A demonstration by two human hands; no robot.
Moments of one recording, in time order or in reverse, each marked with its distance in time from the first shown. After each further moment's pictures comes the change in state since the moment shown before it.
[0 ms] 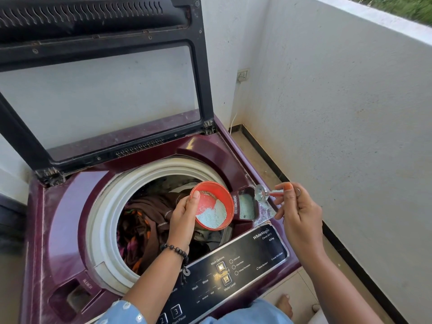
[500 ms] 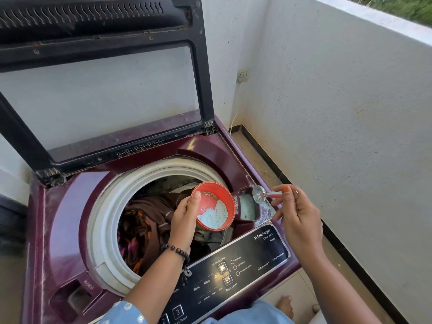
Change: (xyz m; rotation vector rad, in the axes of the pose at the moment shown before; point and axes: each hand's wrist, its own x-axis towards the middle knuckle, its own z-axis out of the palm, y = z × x) left_hand -0.001 0.001 0.000 0.011 -0.009 -0.016; right_hand -0.003 0.000 0.002 0.031 -0.032 0.061
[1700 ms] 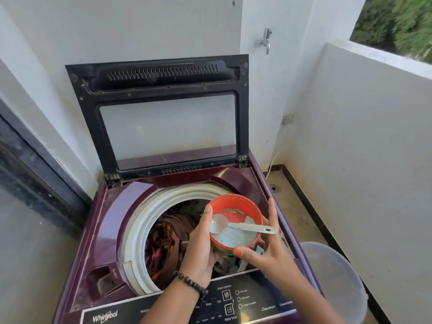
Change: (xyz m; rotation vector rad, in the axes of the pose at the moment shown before) left_hand -0.067 0.062 0.021 -0.430 0.048 -0.068; right_hand 0.007 -0.011 0.024 0.281 -0.737 -0.028
